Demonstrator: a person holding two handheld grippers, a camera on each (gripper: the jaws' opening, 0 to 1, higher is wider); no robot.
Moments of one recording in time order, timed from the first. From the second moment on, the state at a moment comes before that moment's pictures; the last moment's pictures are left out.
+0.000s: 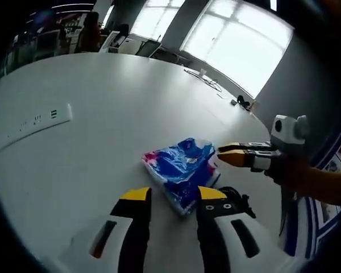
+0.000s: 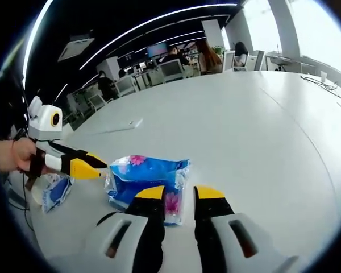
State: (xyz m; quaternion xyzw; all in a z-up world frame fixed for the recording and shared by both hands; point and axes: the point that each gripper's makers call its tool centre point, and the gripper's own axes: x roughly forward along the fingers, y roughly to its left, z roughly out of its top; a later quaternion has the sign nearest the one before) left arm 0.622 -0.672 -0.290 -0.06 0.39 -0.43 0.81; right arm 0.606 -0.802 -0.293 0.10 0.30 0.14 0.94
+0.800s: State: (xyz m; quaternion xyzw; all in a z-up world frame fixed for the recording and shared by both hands) left arm 0.617 -0.637 -0.247 -0.06 0.36 -0.42 0.83; right arm 0.595 -0.788 -0.256 0.09 0.28 0.16 0.94
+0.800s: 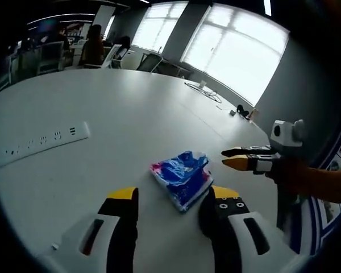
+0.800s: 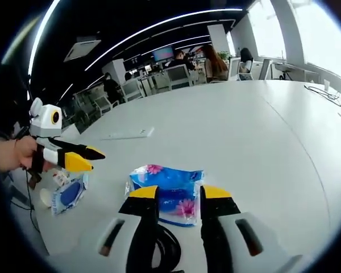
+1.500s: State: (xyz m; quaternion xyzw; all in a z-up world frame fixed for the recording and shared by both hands) left arm 0.602 -0.589 -0.214 -0.07 0.34 -0.39 0.85; right arm 0.584 -0.767 -0.228 0.08 0.27 0.19 0.94
